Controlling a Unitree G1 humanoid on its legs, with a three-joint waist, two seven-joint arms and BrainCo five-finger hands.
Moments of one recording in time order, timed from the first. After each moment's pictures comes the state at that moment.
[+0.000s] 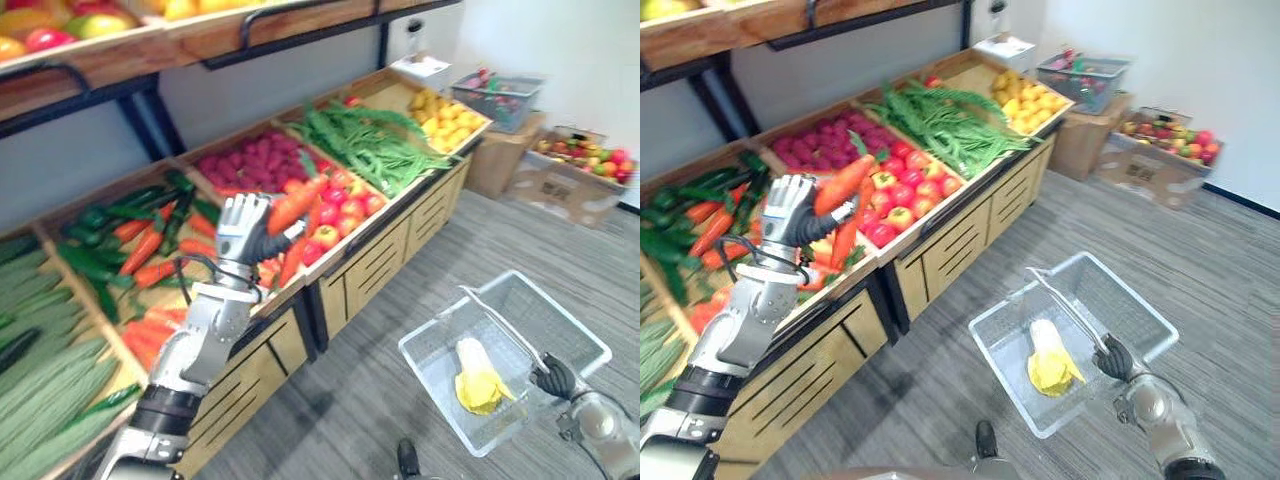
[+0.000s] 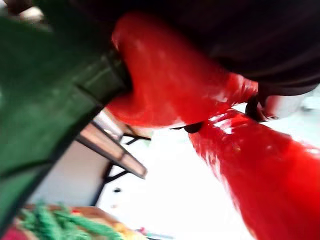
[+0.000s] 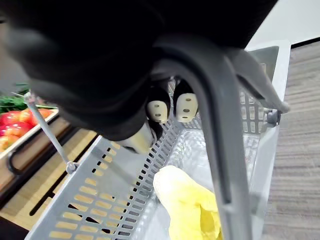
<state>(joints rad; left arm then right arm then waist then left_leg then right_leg) -0.28 0.53 -0.18 -0.05 0.71 -0.24 0.37 0.07 -0.66 0.05 0.50 -0.43 -0.20 0.05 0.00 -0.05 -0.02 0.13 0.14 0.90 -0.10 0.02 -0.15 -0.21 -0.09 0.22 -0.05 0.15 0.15</state>
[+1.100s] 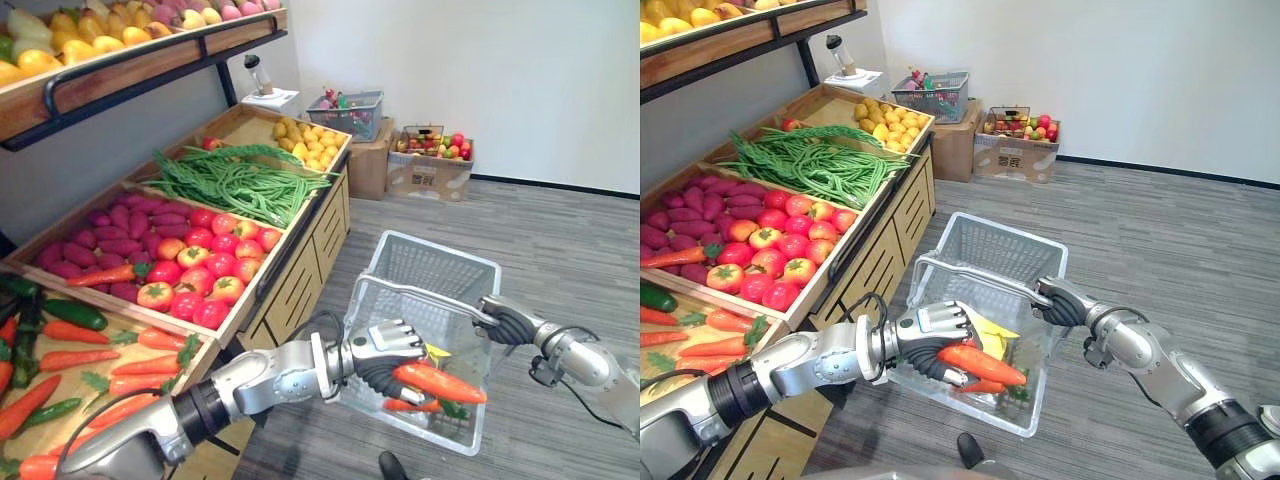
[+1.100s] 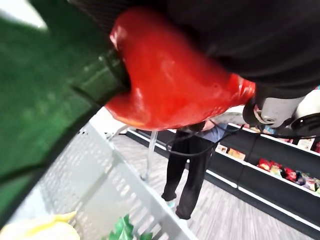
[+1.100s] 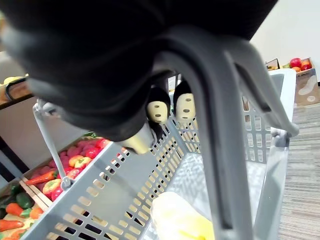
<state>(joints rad) -0.47 0.68 -0.96 -0.02 0.49 -0.50 0.06 -0.07 -0.98 0.35 0.04 -0.16 -0.29 0.16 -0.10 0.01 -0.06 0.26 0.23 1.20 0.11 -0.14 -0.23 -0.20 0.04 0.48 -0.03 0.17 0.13</state>
